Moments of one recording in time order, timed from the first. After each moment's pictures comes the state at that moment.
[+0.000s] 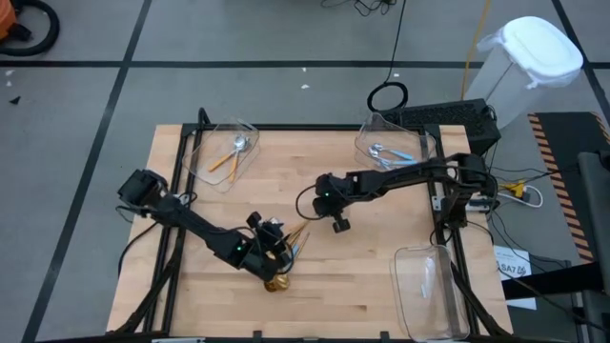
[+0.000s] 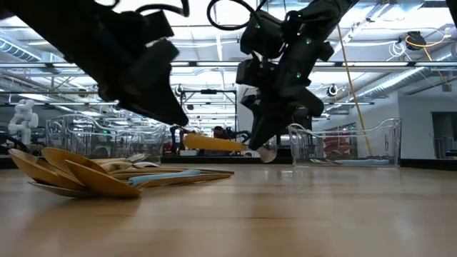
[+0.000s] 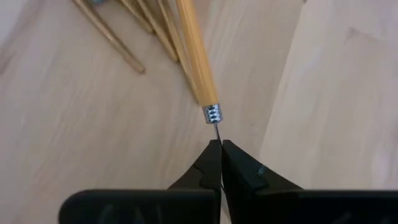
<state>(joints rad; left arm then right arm) -0.49 1.76 0.93 -0.23 -0.87 -0.83 -0.08 1.78 1.07 -0.33 -0.09 -0.42</state>
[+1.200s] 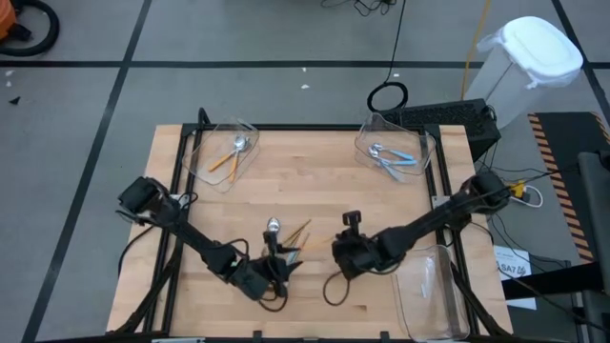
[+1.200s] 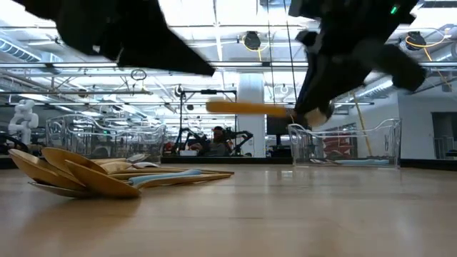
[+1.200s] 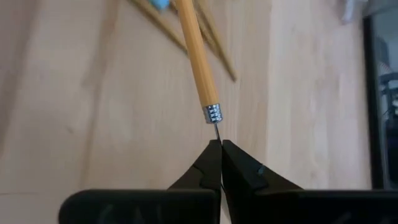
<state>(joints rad) -0.61 1.81 0.93 0.30 -0.86 -0.06 0.47 1.70 1.08 -0.58 0.63 0.12</state>
